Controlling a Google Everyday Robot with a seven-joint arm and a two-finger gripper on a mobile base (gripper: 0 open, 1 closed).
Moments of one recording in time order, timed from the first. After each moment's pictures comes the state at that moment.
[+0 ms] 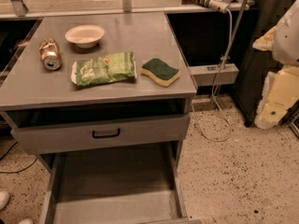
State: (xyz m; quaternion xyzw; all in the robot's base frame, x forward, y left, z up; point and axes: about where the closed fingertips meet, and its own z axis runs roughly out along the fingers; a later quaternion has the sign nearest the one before) arm 0.438 -0.217 0.976 -0.60 0.78 -0.03 0.16
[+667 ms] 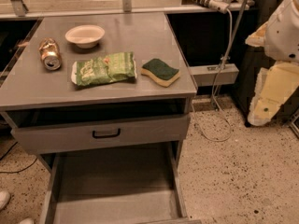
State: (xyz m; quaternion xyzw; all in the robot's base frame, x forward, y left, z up) arm 0.440 -0.199 0.984 -0.61 0.77 -0.04 0.17
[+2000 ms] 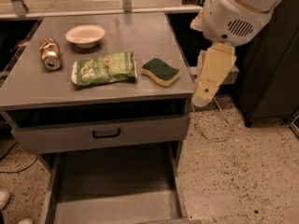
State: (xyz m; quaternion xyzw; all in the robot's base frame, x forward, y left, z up) arm 0.473 -0.097 0.999 -0.67 0.72 -0.01 0.20
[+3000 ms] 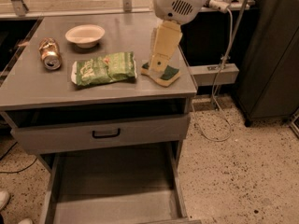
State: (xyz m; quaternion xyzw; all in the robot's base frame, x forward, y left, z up) arm 0.547 -0.017 1.007 -0.69 0.68 0.01 0.25
